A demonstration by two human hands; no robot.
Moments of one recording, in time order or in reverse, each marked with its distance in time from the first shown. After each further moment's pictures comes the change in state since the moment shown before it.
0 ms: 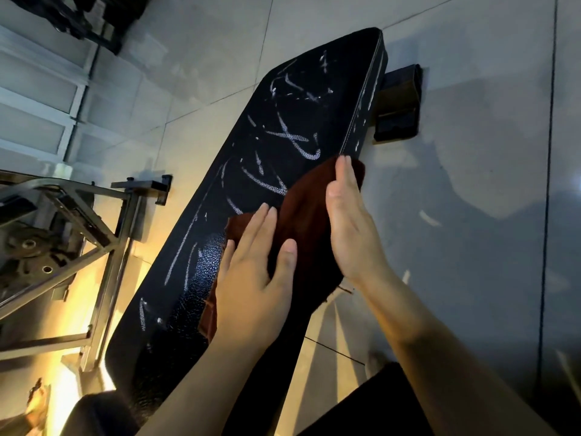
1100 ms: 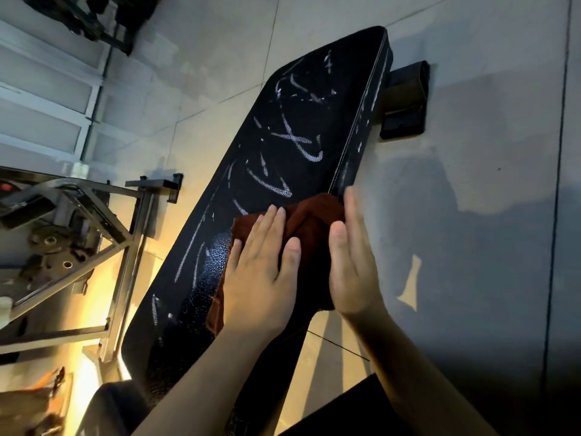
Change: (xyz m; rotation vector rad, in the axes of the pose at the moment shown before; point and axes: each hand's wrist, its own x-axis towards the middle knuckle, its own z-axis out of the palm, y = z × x) left_hand 0.005 0.005 0.005 0.173 -0.062 -0.021; right_hand -0.036 0.024 0.021 0.127 0.207 -0.117
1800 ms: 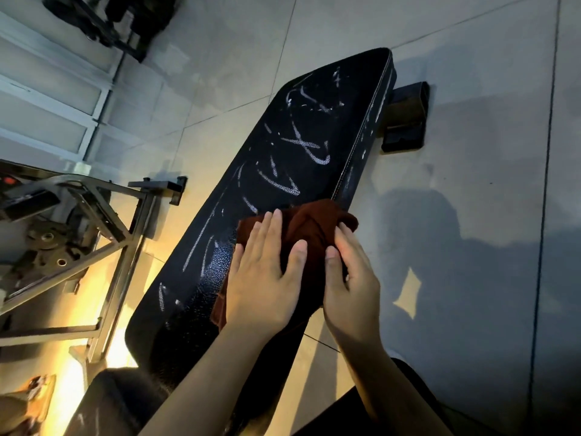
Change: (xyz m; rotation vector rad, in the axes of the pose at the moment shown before) left_hand -0.014 -0.006 -0.003 0.030 -0.034 -0.039; right_hand -0.041 -0.006 0.000 -0.163 0.078 0.037
